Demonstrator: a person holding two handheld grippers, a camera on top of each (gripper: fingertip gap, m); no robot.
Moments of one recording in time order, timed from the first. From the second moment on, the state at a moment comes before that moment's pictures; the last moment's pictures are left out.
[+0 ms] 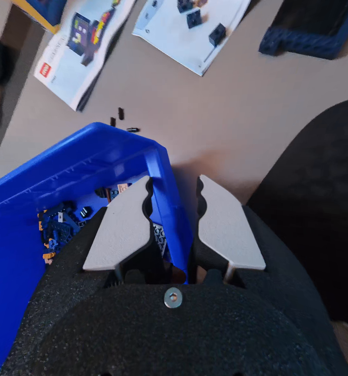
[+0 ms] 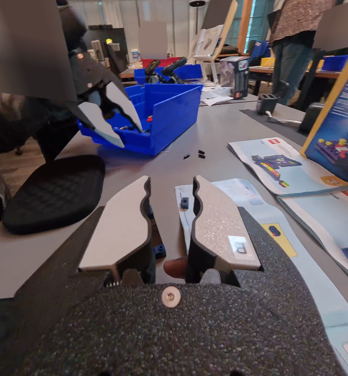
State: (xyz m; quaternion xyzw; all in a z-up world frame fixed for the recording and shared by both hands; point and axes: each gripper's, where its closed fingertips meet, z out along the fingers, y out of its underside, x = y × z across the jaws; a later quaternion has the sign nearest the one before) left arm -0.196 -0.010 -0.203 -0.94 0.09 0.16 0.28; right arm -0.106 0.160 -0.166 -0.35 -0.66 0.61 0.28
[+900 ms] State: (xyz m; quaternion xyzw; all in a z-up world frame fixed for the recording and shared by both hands) left arm -0.149 0.118 -0.163 -0.78 0.12 0.12 0.60; right arm -0.149 0.140 -0.239 -0.41 -0.82 0.38 0.10
